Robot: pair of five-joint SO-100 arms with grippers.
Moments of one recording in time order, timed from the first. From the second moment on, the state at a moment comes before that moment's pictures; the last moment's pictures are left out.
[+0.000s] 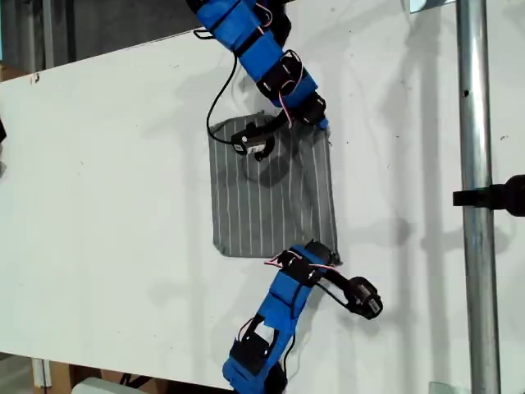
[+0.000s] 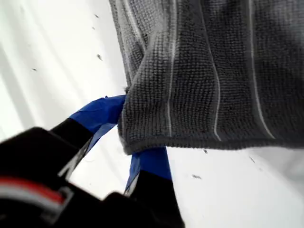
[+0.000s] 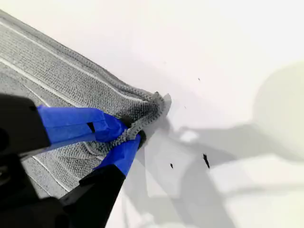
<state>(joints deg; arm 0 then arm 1) 24.3 39.1 46.4 90.9 -87.5 -34.1 102.5 128.5 47.9 77.5</state>
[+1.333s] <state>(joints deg) -13.5 82.0 72.9 88.9 -54.5 8.5 118.2 112.4 74.1 40.6</state>
